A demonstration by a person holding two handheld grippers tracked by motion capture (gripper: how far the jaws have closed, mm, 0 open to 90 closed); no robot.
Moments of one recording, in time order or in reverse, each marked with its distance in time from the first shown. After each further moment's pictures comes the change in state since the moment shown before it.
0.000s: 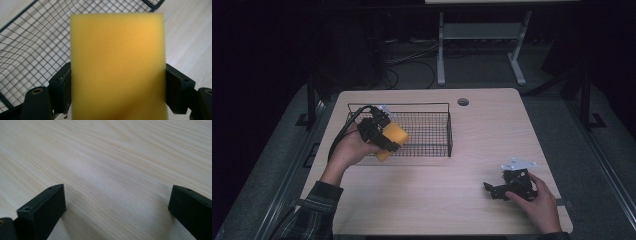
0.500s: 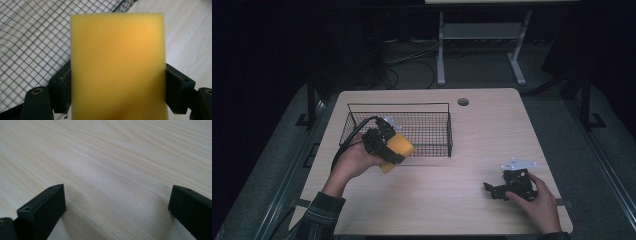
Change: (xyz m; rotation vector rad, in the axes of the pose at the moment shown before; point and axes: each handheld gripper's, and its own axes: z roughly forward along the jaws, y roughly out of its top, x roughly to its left) left arm -0.028 -0.011 0.007 0.010 -0.045 0.044; right arm 0.000 0.000 0.000 0.000 0.000 0.000
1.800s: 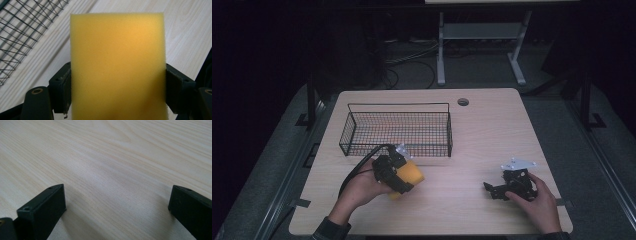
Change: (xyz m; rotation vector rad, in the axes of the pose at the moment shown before) left arm -0.057 -0.030 0.030 0.033 -0.086 0.070; right arm 0.000 0.000 0.000 0.000 -0.001 0.001
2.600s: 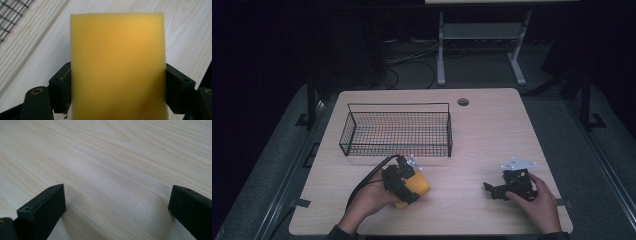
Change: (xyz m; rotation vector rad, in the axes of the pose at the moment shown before) left arm -0.020 -0.006 0.030 0.040 -0.009 0.029; right arm 0.000 0.000 0.000 0.000 0.000 -0.001
